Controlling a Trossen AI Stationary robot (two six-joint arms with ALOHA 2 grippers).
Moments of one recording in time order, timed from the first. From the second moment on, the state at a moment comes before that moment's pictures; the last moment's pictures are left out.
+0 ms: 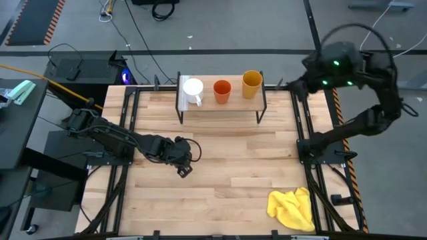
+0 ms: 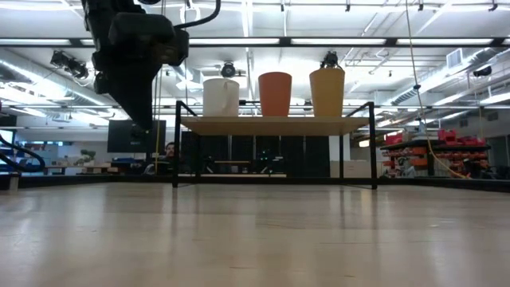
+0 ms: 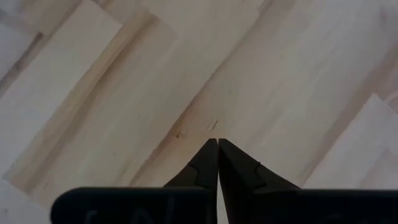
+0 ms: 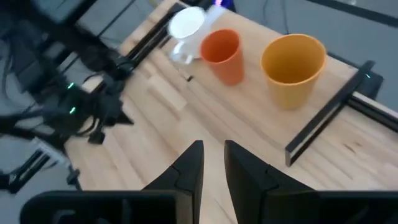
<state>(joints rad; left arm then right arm) -0.27 1.51 1.02 -0.76 -0.23 -0.91 -0.32 1.24 2.09 -1.57 0.03 0.57</state>
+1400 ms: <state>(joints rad) -0.93 0.78 1.02 -1.17 -1.18 -1.09 0.21 0.38 0.84 -0.47 0.02 0.52</state>
